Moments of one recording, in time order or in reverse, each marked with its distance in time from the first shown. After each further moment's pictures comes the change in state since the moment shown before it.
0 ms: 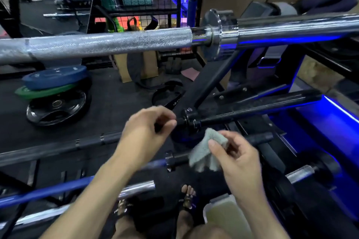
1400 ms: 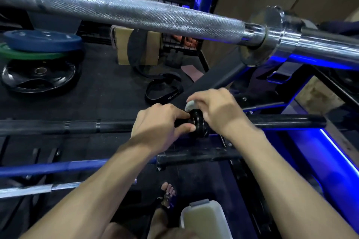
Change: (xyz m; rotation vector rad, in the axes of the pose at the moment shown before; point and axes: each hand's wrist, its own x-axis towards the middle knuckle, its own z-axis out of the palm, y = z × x) left_hand 0.026 -0.011 0.028 0.190 -0.133 -0.131; right_hand 0.136 -0.041 0.063 -1.128 -0.546 -0.420
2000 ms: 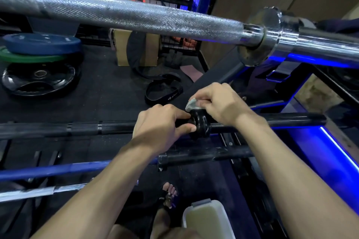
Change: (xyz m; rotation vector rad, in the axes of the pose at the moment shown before) left_hand 0.000 0.002 -0.002 -0.022 -0.016 -0.021; right_hand 0.010 0.012 -0.012 0.088 -0.075 0.047
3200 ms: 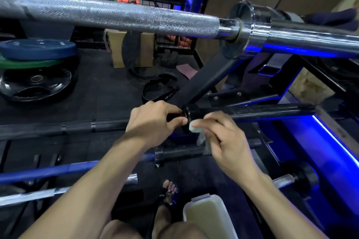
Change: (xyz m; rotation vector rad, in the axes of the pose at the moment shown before) left_hand 0.002 0.002 -0.003 0.029 -0.037 0.030; right_hand -0.107 0.012 0.051 0.184 0.444 -0.283
